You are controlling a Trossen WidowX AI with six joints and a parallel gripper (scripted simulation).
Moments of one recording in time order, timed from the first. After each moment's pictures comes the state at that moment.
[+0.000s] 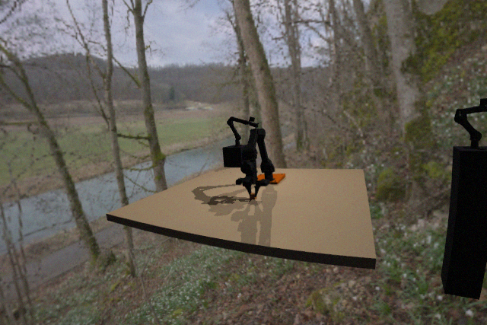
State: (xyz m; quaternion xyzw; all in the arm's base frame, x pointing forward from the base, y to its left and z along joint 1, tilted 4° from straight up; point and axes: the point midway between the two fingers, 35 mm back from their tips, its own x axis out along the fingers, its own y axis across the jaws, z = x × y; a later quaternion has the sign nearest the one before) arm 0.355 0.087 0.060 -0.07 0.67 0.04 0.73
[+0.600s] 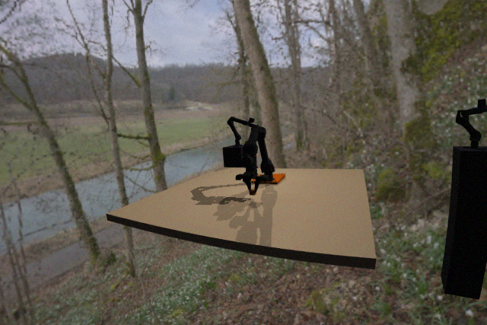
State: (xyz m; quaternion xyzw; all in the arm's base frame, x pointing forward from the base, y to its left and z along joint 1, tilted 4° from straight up) arm 0.355 0.089 0.085 -0.07 0.65 0.04 0.76
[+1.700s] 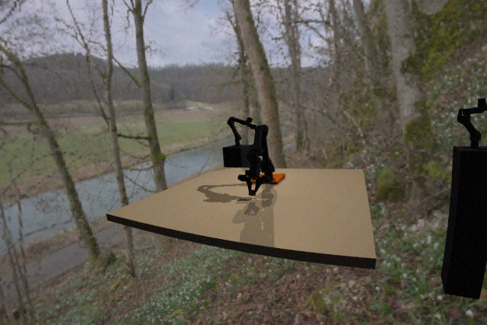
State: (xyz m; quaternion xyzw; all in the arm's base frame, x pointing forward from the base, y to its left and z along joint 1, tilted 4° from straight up) arm 0.350 0.089 0.078 -0.06 0.47 0.06 0.88
